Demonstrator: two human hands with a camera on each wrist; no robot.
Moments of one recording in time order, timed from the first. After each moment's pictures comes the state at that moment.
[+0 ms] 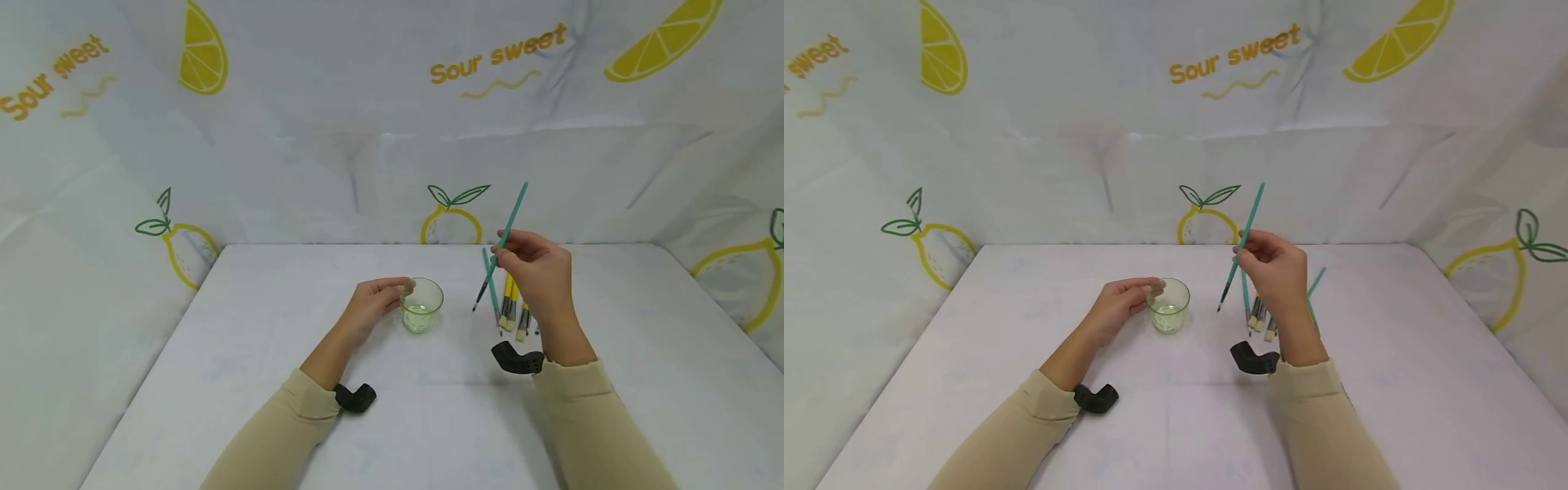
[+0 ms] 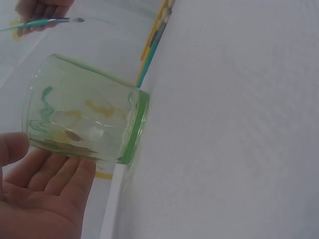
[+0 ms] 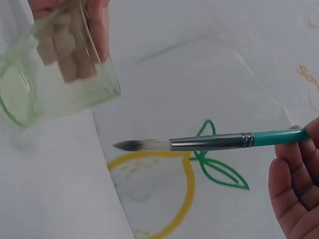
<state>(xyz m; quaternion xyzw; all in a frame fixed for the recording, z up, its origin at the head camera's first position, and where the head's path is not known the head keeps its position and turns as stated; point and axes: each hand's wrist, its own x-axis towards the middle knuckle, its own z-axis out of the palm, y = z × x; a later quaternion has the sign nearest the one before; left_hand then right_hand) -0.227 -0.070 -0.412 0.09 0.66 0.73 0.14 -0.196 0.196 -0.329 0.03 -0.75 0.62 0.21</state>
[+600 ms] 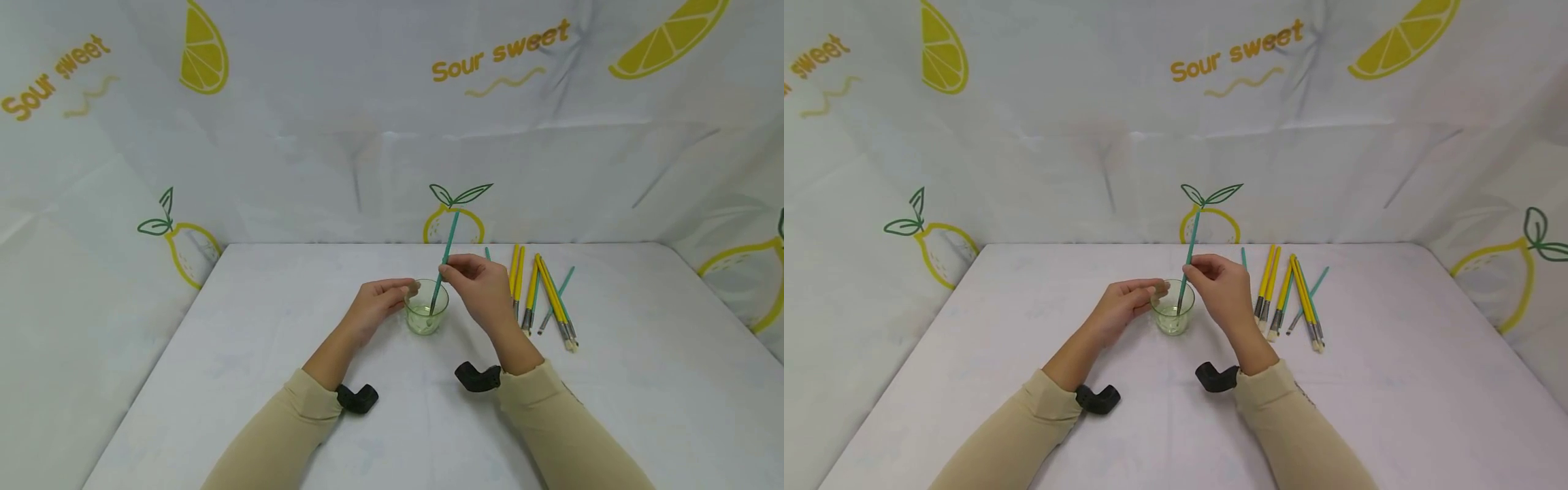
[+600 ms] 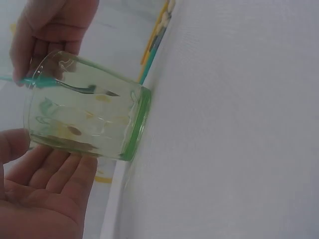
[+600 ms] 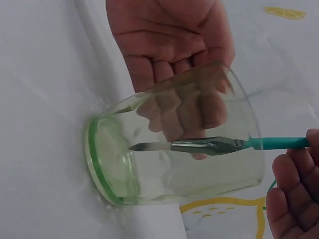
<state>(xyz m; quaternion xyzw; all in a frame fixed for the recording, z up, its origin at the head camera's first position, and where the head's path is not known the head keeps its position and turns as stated) -0.228 -0.067 -0.417 0.10 0.66 0.73 0.15 -0.203 0.138 -0.363 0.05 -0.81 0.57 0.13</state>
